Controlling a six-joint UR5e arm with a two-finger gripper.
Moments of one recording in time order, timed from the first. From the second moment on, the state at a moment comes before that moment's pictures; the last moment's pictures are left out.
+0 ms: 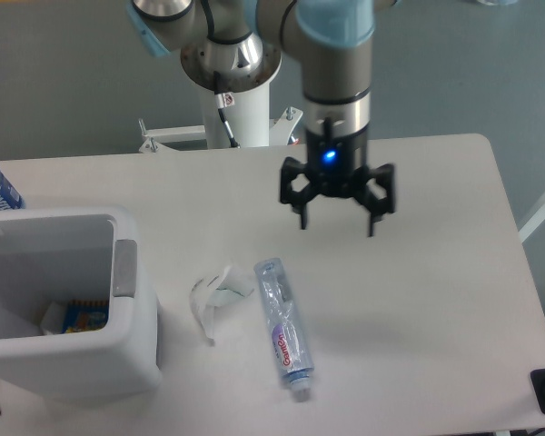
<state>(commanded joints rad) 2.48 -1.69 -1.74 -0.98 1.38 0.91</state>
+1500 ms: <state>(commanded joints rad) 2.31 -1.89 -1.88 -0.87 1.36 0.68</state>
